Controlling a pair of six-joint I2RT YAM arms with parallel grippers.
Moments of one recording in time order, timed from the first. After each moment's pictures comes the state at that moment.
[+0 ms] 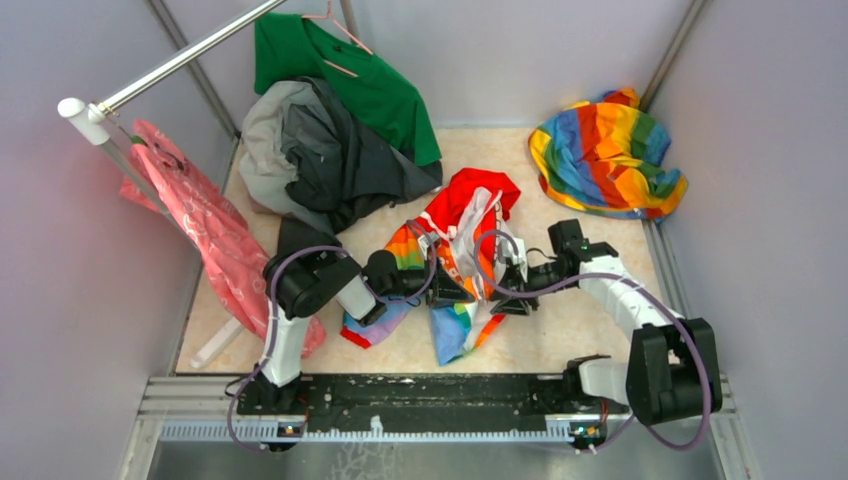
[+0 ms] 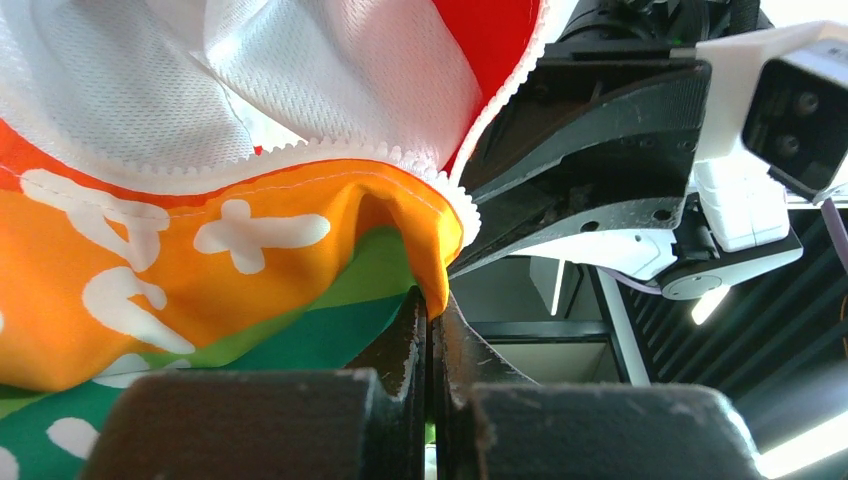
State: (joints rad) left arm -0.81 2.08 0.61 1.51 0.73 -1.54; right arm 0.18 1.22 0.69 -0.78 -1.14 -1.08
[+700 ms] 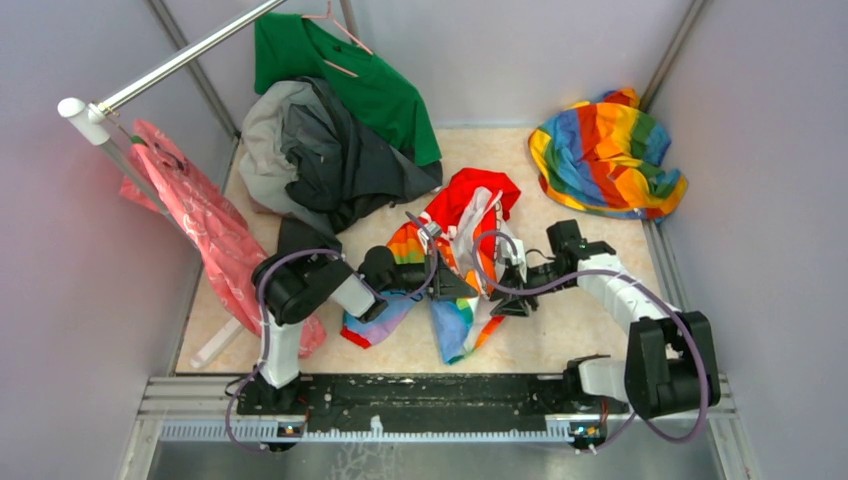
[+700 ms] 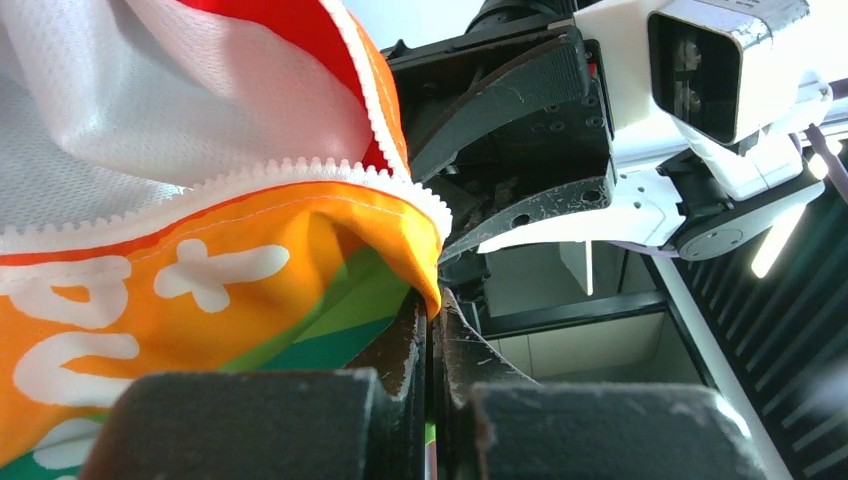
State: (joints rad) left arm -0.81 2.00 0.63 1.51 0.73 -1.42; right arm 0.18 1.25 0.68 -0.80 -1.13 -1.15
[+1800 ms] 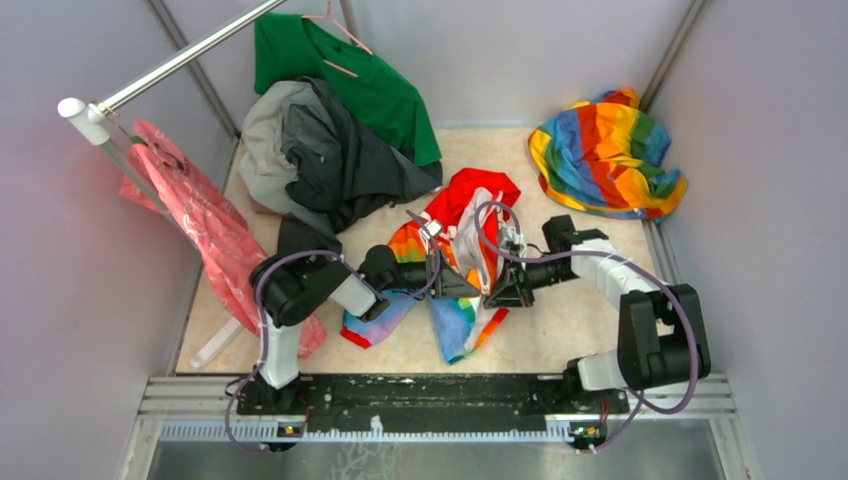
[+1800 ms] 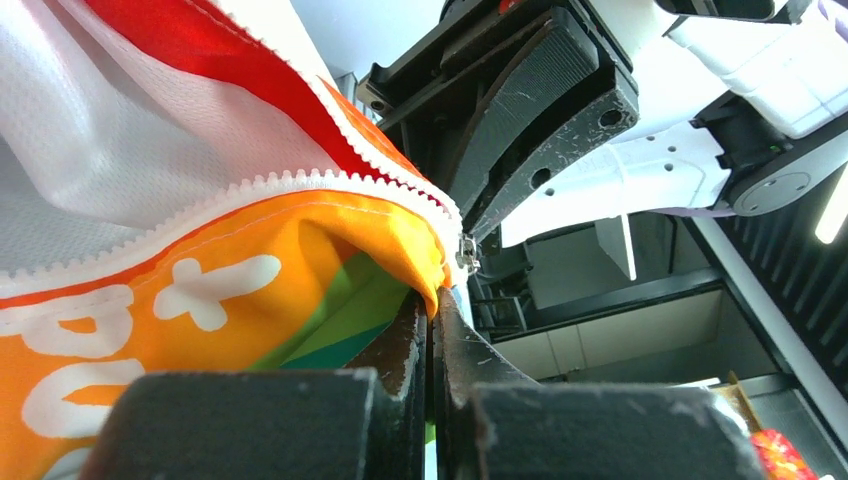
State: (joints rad) left arm -0.82 1.99 0.64 1.51 0.73 -1.31; right arm 0.18 1.37 0.75 -0.87 -1.29 -1.07
